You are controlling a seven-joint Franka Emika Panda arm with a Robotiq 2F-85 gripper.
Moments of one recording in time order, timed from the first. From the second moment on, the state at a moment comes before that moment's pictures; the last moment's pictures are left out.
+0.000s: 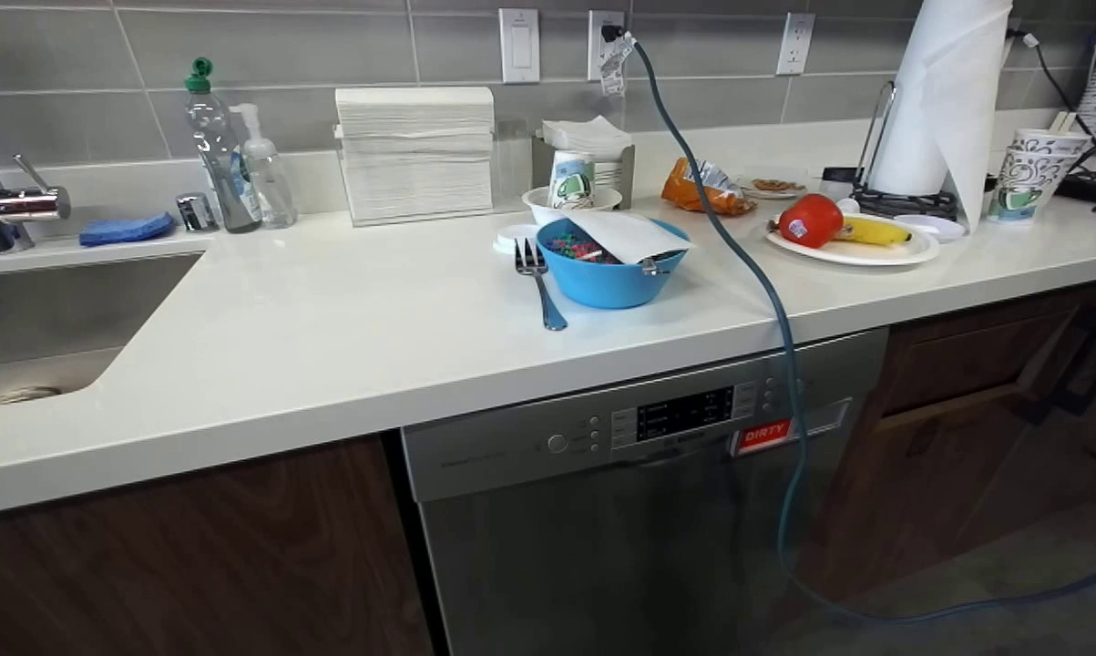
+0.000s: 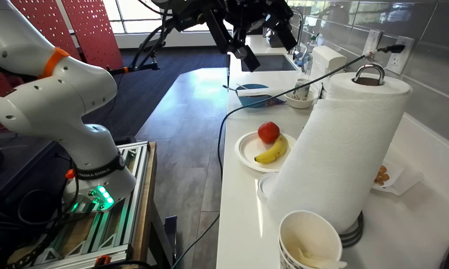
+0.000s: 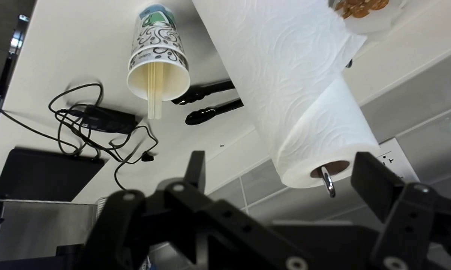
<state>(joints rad) -0.60 -0.66 0.20 -2.52 -0.33 2.51 0.96</state>
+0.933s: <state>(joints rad) -0.65 -0.53 0.28 -2.49 -0.53 2.51 1.26</state>
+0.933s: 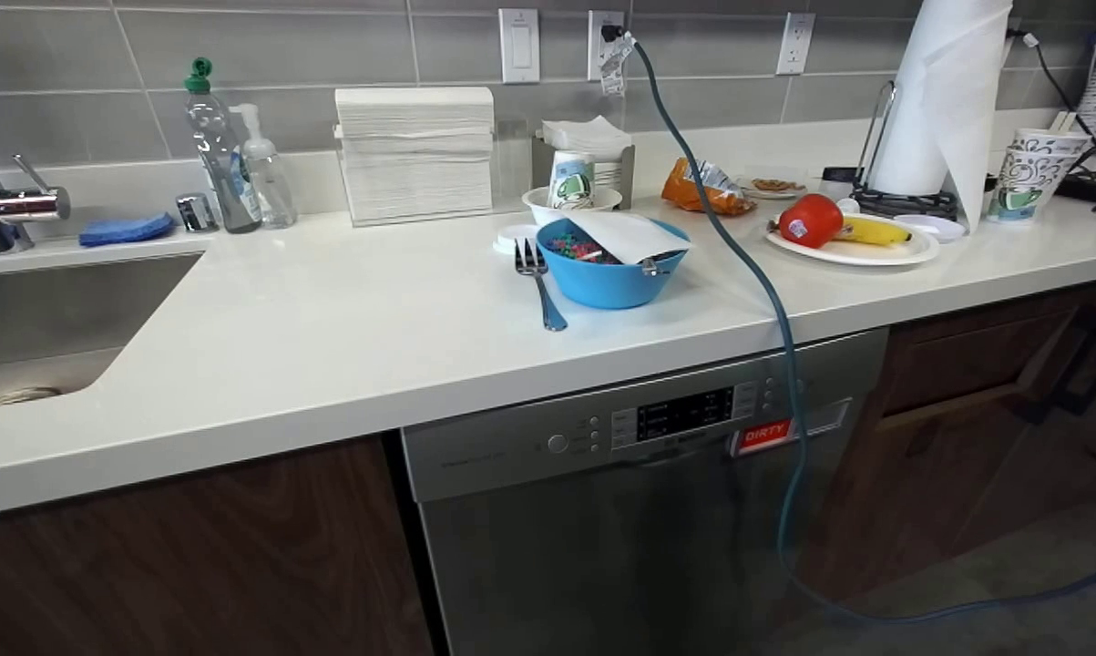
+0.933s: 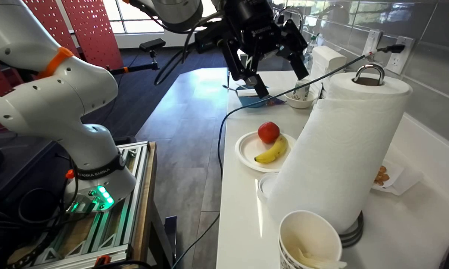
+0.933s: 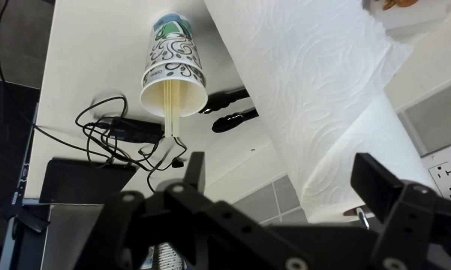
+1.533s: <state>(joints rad) -0.57 -0.39 0.24 -2.42 -0.68 2.51 1.44</state>
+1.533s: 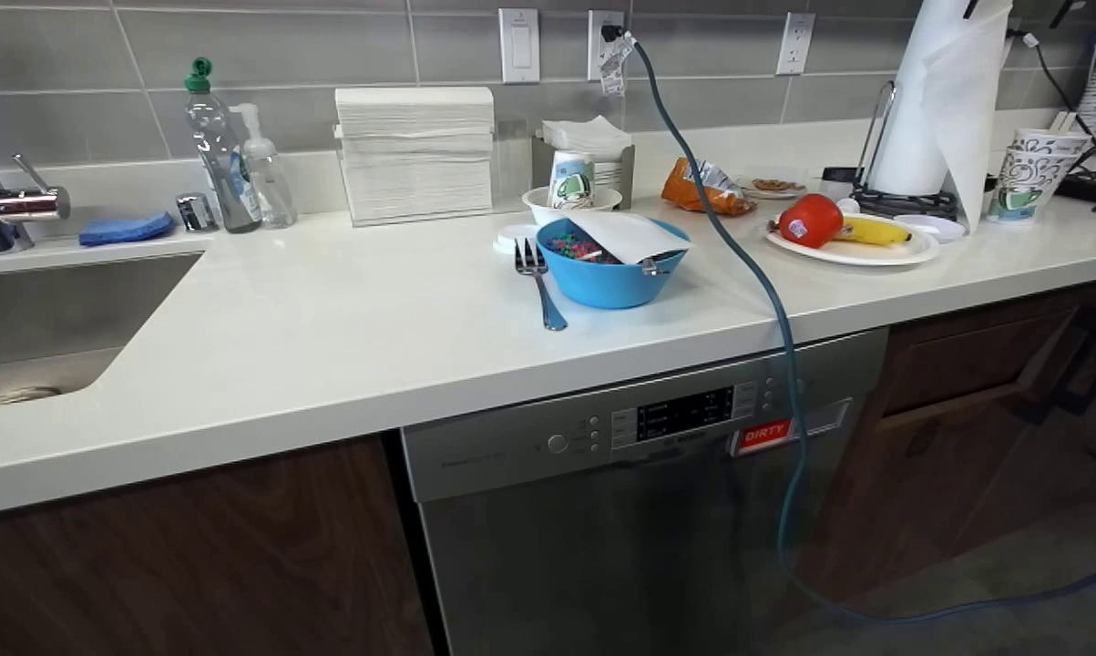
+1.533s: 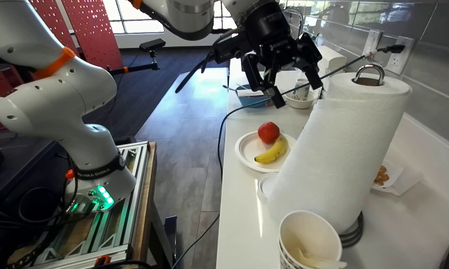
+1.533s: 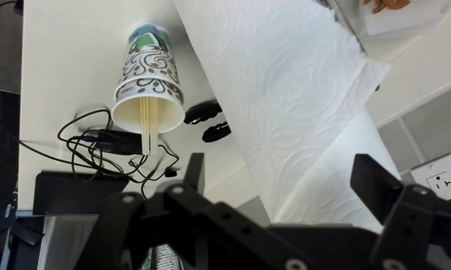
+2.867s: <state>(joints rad) -0.28 -0.23 0.01 -2.27 -0.88 2.26 1.59</state>
